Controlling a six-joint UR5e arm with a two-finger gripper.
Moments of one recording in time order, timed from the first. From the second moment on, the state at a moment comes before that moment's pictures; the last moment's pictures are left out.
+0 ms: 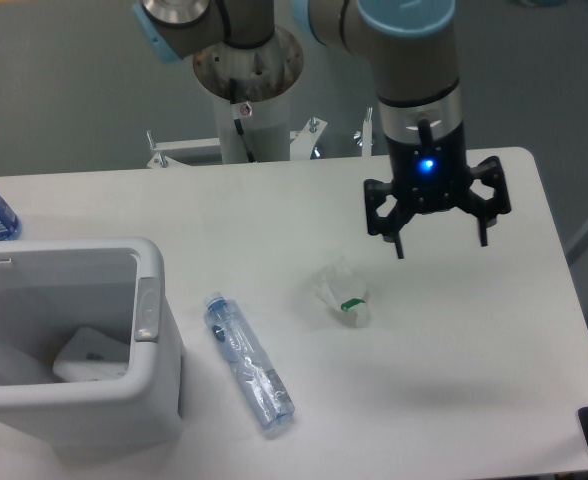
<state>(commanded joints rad) 2.57 -1.78 -1.48 -1.02 1.64 0.59</state>
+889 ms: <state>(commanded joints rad) 2.55 -1.81 -1.66 -0.96 1.68 0.39</state>
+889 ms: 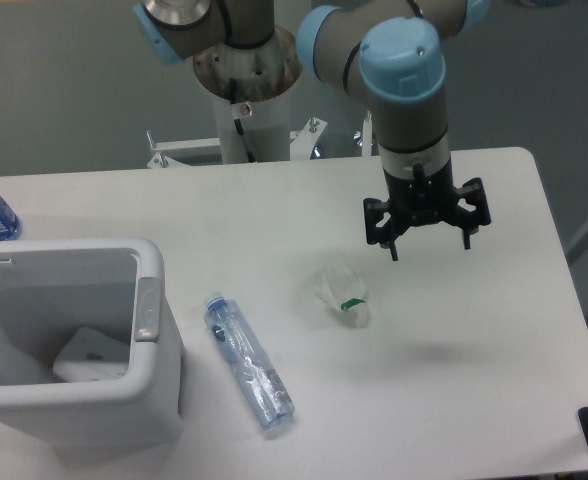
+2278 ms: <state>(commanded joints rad) 2.43 -2.02 -1.78 -0.96 1.68 0.29</state>
